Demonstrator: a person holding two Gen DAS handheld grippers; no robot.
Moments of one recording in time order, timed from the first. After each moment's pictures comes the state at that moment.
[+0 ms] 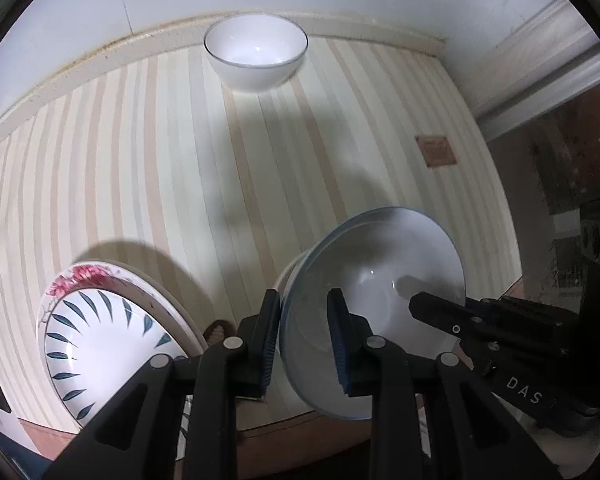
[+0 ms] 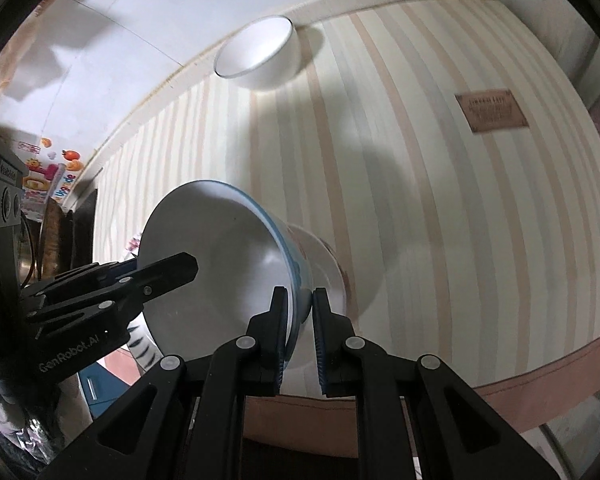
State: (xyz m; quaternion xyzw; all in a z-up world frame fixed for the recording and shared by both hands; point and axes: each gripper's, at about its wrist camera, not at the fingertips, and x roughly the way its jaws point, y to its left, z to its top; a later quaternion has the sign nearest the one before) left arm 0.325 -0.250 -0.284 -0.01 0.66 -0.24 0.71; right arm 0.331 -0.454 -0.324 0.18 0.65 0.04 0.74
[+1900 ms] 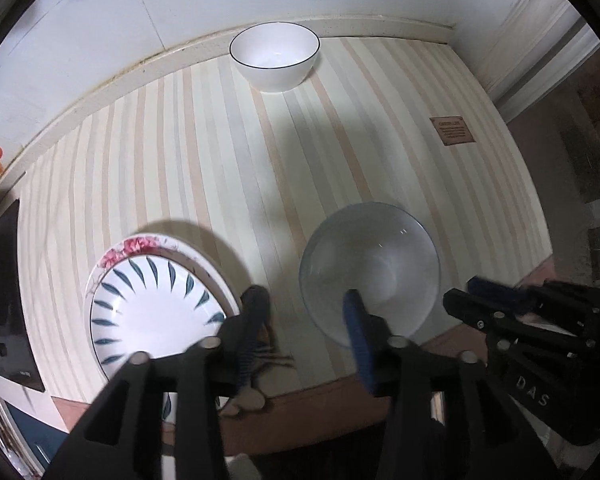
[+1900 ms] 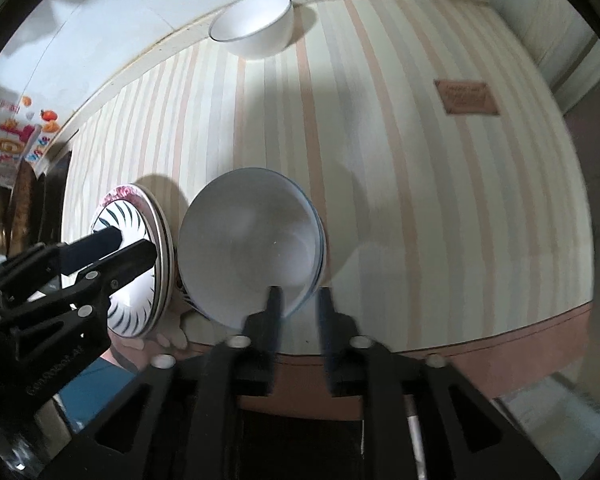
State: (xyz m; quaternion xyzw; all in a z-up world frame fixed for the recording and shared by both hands) left arm 0.286 -0.247 -0.247 0.06 0.65 -0.18 0.74; right arm 0.313 -0.439 -0.299 0.09 0.68 0.01 0.72
